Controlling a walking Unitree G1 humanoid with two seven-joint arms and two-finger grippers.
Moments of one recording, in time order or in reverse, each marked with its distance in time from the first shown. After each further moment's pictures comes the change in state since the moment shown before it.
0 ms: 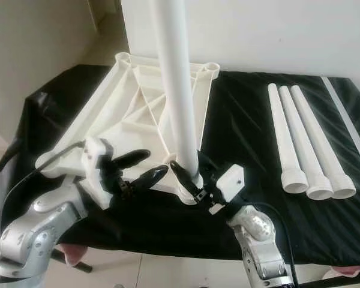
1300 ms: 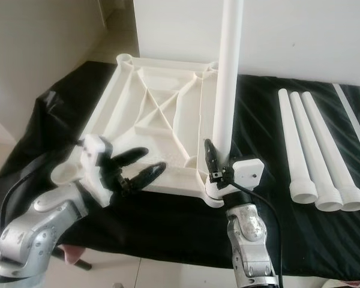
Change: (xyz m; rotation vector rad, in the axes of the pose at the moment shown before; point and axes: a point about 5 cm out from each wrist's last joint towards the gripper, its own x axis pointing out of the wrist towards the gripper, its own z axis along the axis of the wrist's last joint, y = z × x) left arm 0.000 0.003 0.000 -0.010 -0.001 0.074; right arm -0.008 -0.021 -0.011 -0.073 -0.027 -0.572
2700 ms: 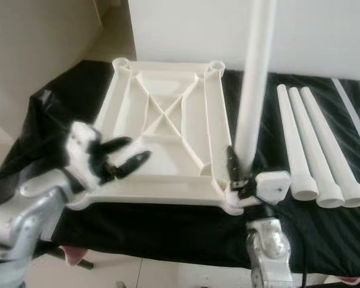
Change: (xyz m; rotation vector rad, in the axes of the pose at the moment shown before) left arm -0.009 0.036 0.016 0.139 0.060 0.094; right arm -0.014 -0.027 0.032 -0.057 -0.066 -0.066
